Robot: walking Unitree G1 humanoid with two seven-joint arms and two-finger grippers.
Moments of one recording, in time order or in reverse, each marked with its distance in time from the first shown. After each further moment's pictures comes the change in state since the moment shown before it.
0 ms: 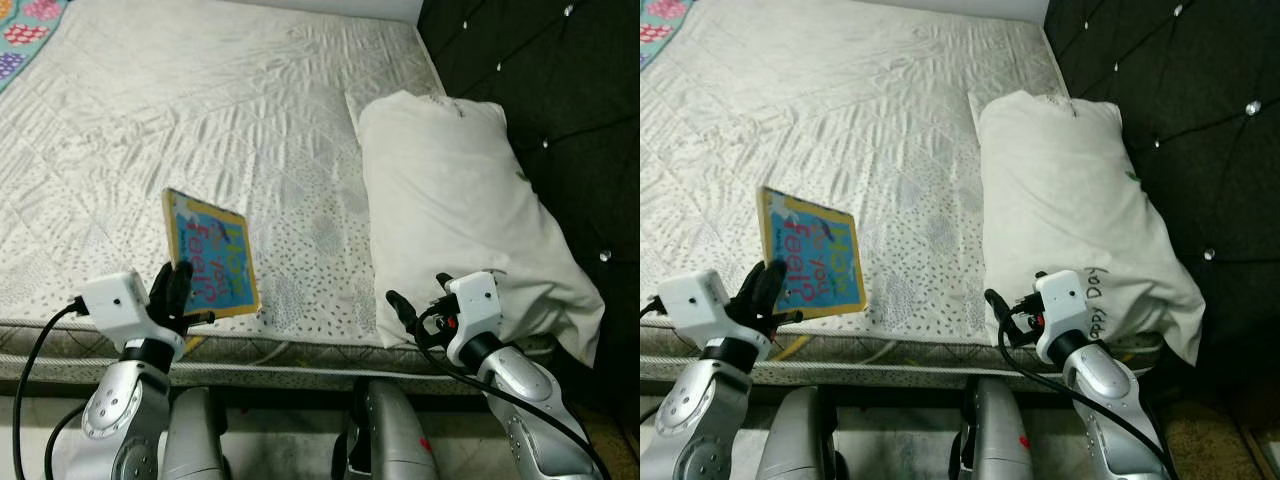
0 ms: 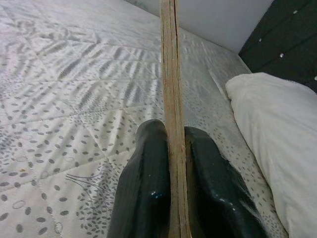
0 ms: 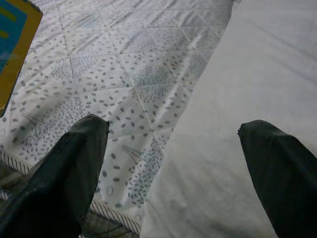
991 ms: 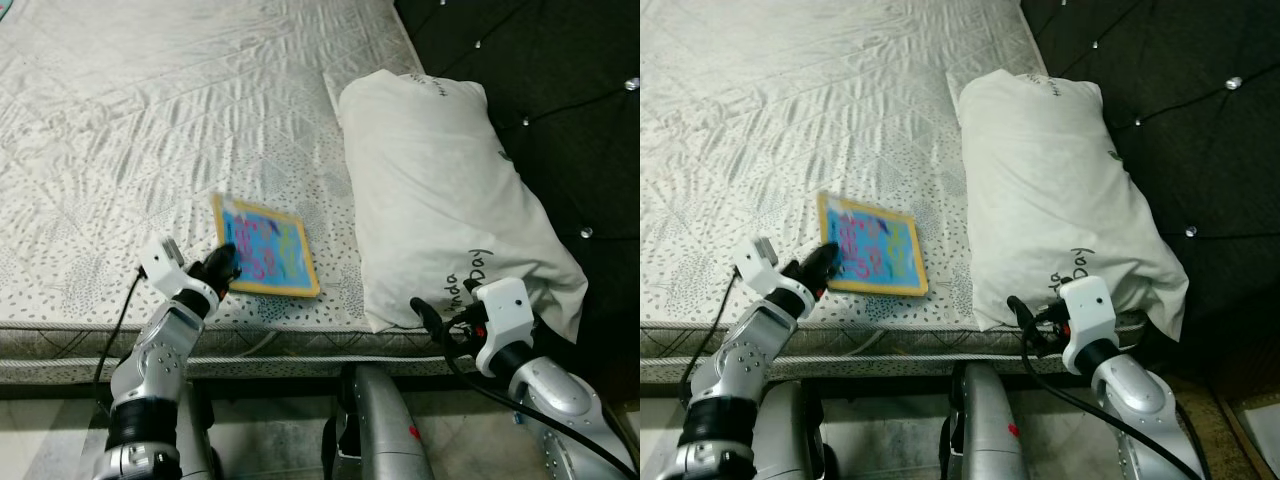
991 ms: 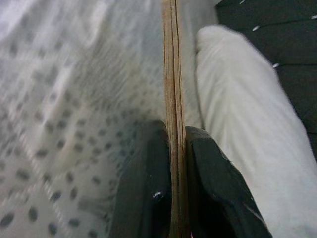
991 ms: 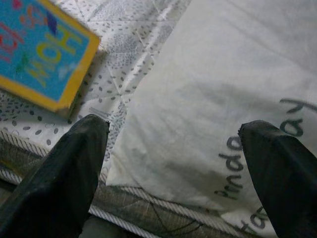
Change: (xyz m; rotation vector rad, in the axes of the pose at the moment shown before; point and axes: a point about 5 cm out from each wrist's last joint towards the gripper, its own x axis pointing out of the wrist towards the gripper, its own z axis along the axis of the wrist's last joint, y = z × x) left arm 0.085 0.006 -0.044 -0.470 0.266 -0.077; right arm -0.026 -0.016 0.011 -0.061 0.030 -0.044
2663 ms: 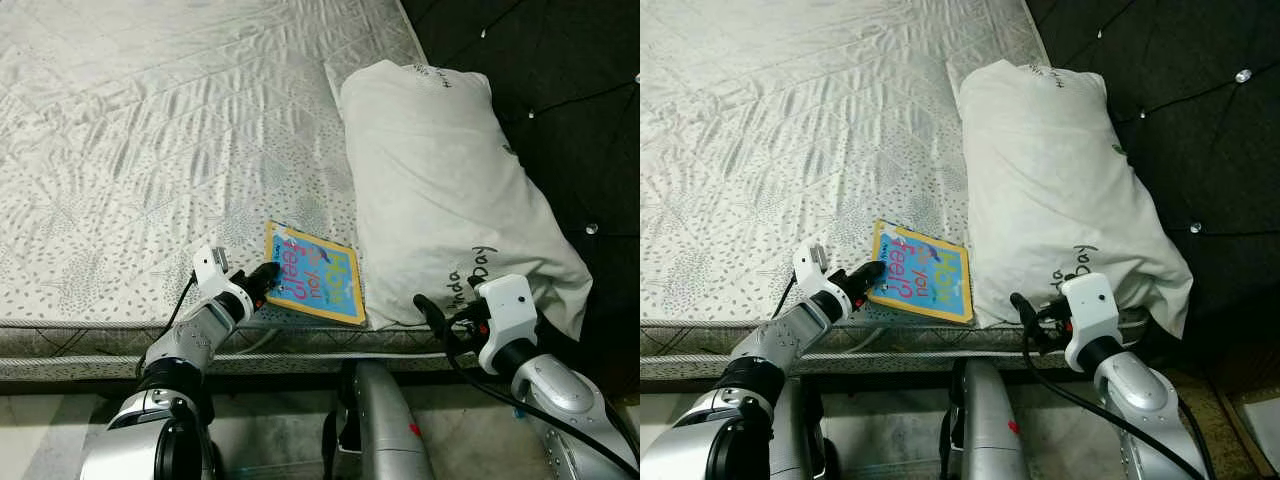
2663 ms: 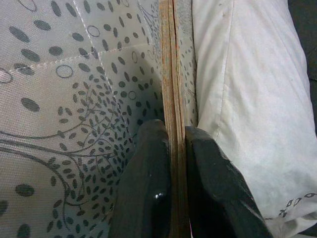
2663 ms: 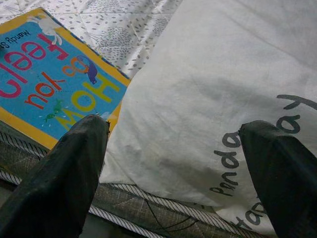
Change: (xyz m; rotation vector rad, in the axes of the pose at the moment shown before) left arm 0.026 -0.011 -0.039 -0.067 0.243 -0.079; right arm 0.000 -0.002 0.001 -0.009 0.010 -0.021
